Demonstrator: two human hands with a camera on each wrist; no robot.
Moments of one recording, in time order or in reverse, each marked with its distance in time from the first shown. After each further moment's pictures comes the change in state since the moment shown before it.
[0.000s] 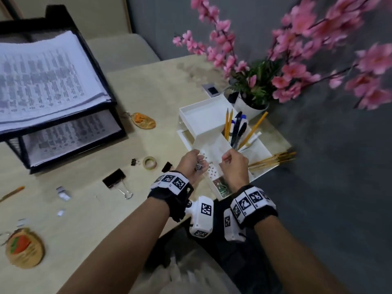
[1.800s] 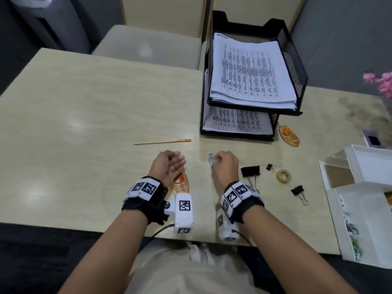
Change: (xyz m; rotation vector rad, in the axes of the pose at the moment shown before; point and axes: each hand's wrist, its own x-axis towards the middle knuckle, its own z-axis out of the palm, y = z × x) left_hand -0.164 0.055 -0.339 -0.465 0.561 0.354; right_hand -0.147 -0.189 0.245 -0.037 -0.491 -0.524
